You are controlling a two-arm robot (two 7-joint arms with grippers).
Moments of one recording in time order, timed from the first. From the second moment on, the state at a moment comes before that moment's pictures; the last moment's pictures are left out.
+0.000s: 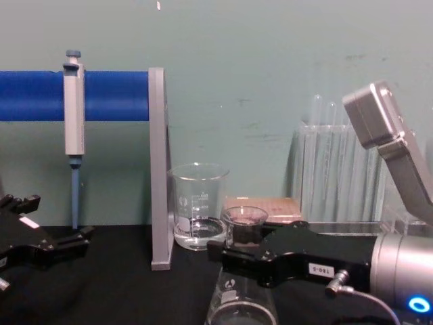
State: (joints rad) left arm -0.20 0.60 0.45 -1.41 -0.25 -0.12 0.03; right arm 0.39 0.33 -0.56 -1.29 0.36 -0.02 0.57
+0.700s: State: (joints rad) left arm -0.20 0.60 0.45 -1.41 -0.25 -0.12 0.03; right arm 0.38 0.33 -0.53 -1.32 0.37 0.00 0.53
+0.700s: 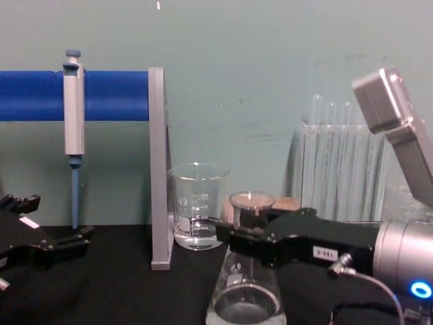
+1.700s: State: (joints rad) left arm -0.20 0.60 0.45 -1.41 -0.25 -0.12 0.03; right arm 0.32 0.39 -0.42 -1.63 0.41 0.14 0.40
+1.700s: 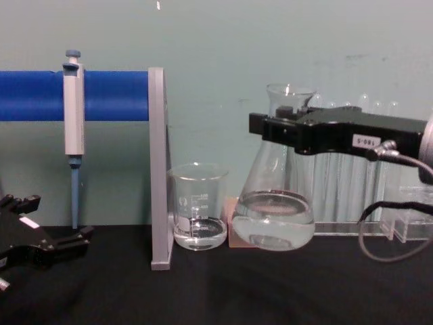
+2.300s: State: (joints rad) left arm -0.20 0.60 0.45 -1.41 -0.25 -0.12 0.03; right arm 0.32 0.41 -0.41 -1.66 0.42 0.15 0.39
